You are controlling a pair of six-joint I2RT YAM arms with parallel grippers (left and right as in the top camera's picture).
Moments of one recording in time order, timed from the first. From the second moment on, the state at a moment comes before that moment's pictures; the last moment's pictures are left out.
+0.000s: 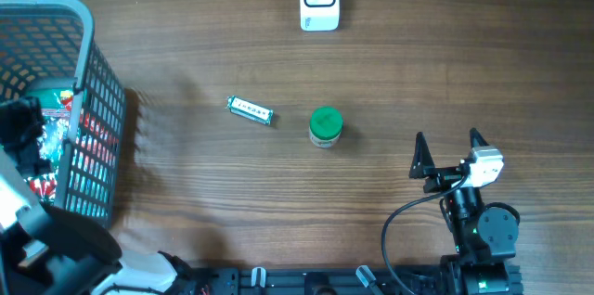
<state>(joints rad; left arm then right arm) 0.74 1.69 1.57 -1.32 -0.01 -1.10 0.06 0.03 0.01 0.00 -0.04 0.08</state>
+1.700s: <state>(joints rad) 0.16 0.93 1.43 -1.13 0.16 -1.07 0.06 0.03 0.01 0.00 -0.04 0.08</state>
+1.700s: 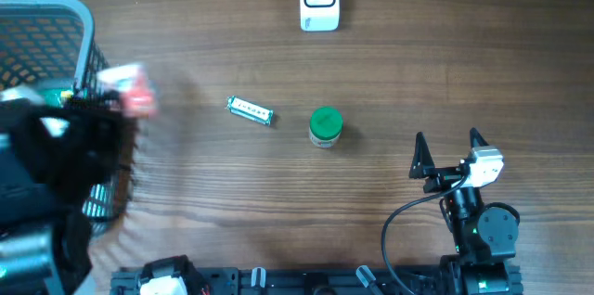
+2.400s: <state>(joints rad) -0.66 1.76 1.10 -0.75 -0.14 -1.62 0.06 0.03 0.01 0.00 -0.04 0.08</state>
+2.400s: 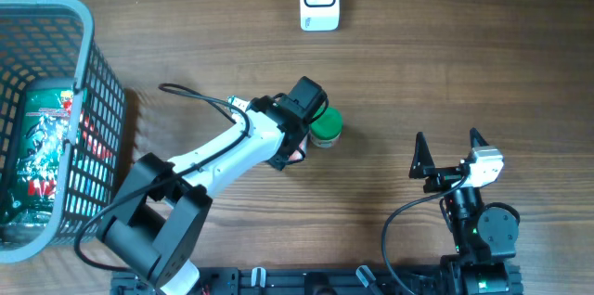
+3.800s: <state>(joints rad) 0.71 2.00 1.51 -1.36 -0.13 -0.97 0.06 0.03 0.01 0.00 -0.03 0.08</state>
